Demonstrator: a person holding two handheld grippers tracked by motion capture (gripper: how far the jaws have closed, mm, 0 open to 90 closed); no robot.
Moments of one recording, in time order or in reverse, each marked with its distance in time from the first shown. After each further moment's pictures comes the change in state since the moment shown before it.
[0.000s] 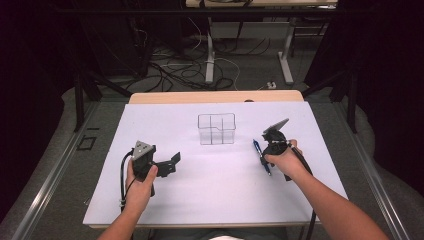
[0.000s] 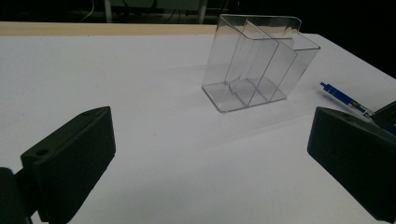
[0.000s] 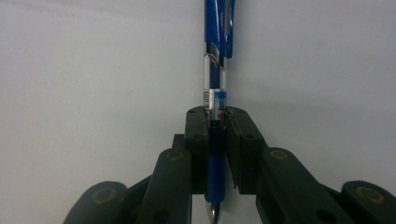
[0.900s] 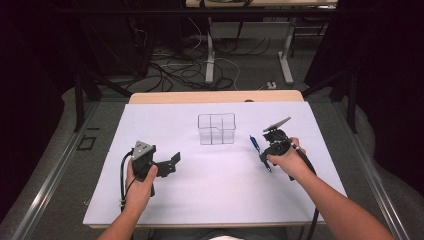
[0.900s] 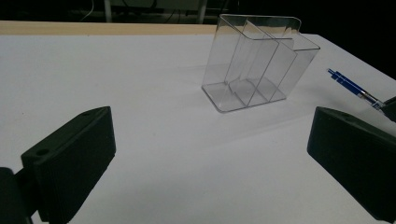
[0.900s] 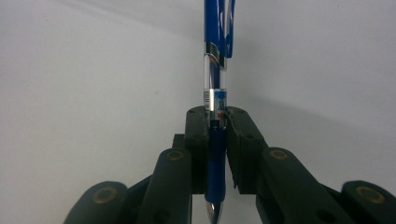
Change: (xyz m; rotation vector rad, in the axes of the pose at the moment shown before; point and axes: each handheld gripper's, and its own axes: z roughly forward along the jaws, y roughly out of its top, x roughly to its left) left arm 0.000 0.000 0.000 0.000 -0.002 -0.002; right arm 0.005 -0.006 -0.021 -0.066 0.027 -0.151
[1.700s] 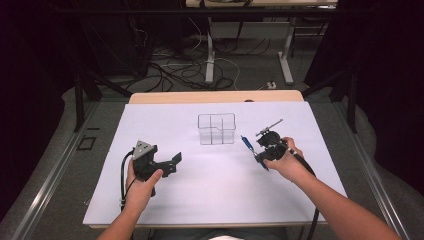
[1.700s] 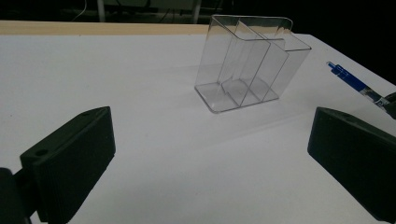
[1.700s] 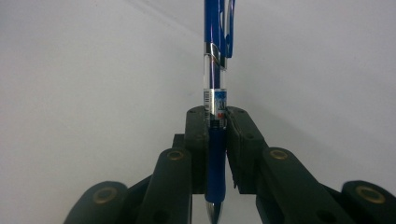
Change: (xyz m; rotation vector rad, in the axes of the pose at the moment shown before) left arm -0.002 0.001 0.000 0.008 -0.022 0.004; right arm 0.027 -0.008 -0.008 -0.149 0.016 -0.244
